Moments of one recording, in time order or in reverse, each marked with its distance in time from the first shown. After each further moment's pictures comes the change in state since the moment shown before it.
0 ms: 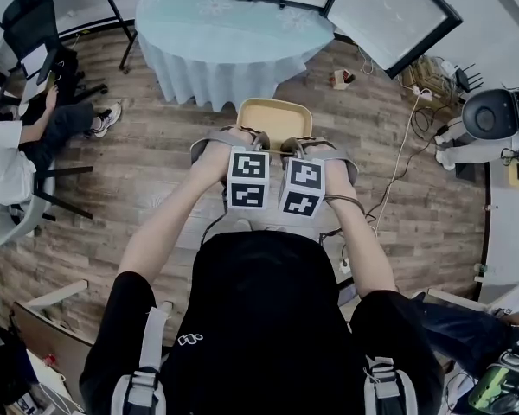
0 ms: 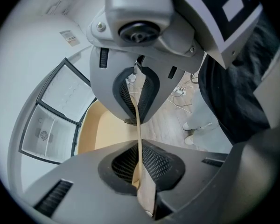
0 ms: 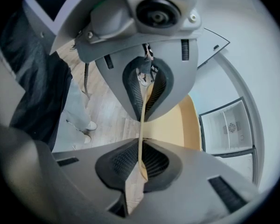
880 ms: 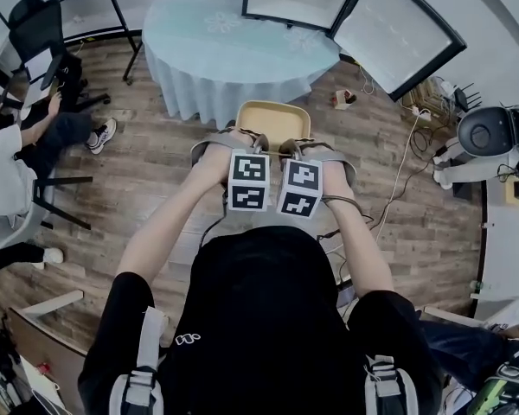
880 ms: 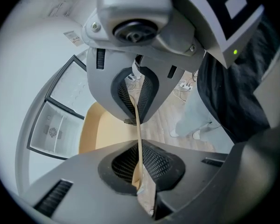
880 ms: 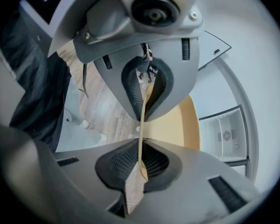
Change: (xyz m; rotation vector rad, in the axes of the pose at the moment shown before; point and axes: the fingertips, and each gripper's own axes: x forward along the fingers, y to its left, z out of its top) left arm 0.001 0.047 -0.033 0.000 0.031 0.077; right arm 0.017 -0.050 0.019 -0.050 0.003 -0.051
